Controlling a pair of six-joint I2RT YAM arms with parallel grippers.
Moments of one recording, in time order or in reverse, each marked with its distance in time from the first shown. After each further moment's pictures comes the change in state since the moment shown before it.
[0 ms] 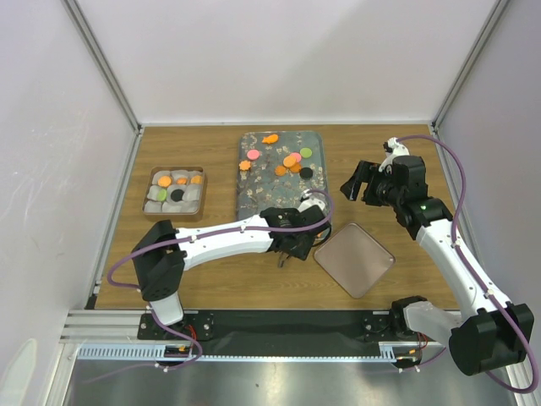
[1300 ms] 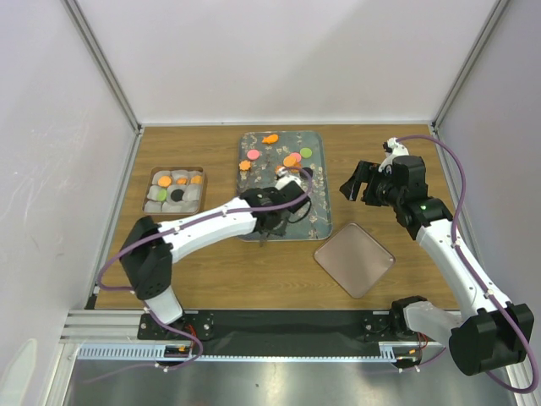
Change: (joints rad) left arm 0.150 -0.034 0.015 -0.066 -0.108 0.058; right arm 0.000 0.000 0.000 0.000 -0.010 0.000
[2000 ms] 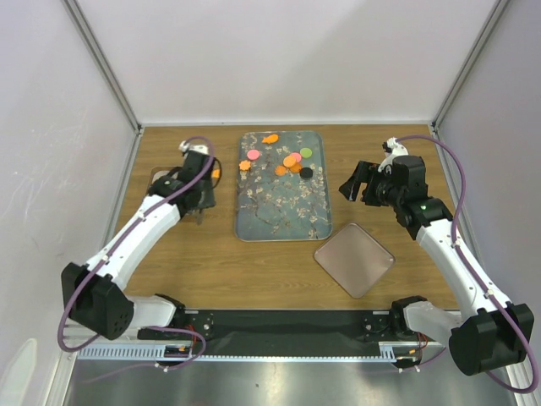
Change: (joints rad) left arm 0.530 -0.394 -0.202 0.029 0.050 0.120; right arm 0.000 0.000 0.000 0.001 -0.015 0.000
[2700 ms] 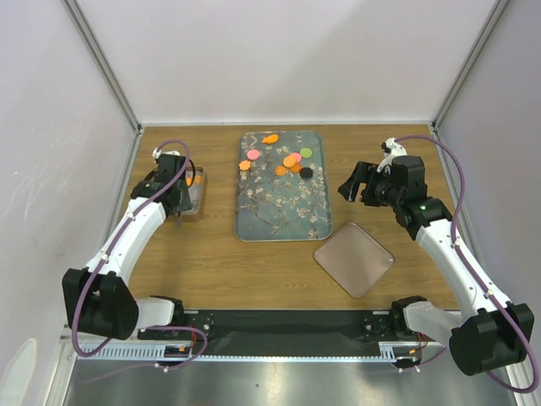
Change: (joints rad) left arm 0.290 -0.036 -0.117 0.056 0.043 0.094; right arm 0.006 0.000 0.000 0.000 -0.007 0.000
